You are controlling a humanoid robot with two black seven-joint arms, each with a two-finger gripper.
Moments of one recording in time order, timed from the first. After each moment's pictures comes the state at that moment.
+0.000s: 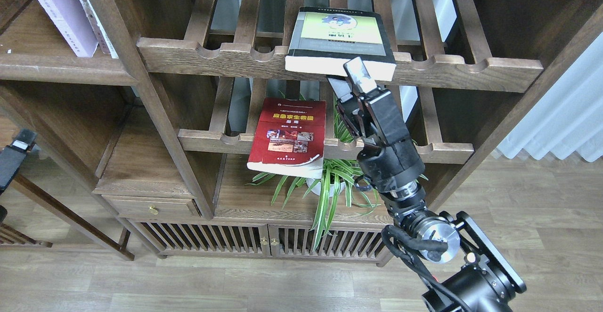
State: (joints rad) left arm 0.16 0.45 -1.64 -1.26 0.11 -0.49 0.07; right arm 0.10 0.02 1.11 1.61 -0.03 0.45 0.05
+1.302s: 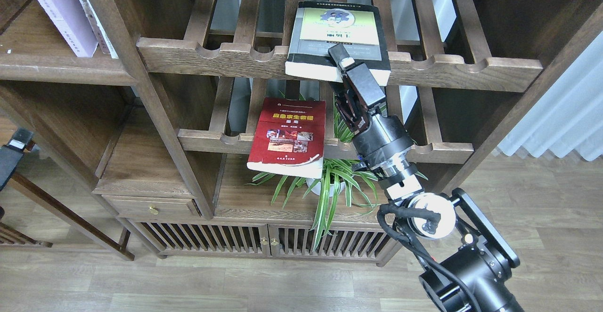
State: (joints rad) left arm 0.15 0.45 -1.64 -1.25 0.11 -0.49 0.06; right arm 0.16 0.02 1.13 1.59 0.06 0.23 0.06
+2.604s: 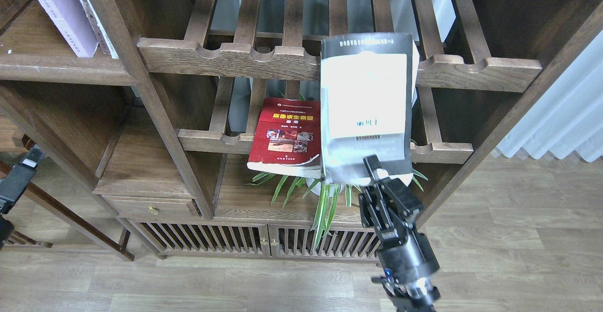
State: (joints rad) left arm 0.16 0.45 -1.58 -1.18 0.11 -0.49 0.06; right arm -0.43 -0.07 1.07 1.66 0.25 0.58 0.06
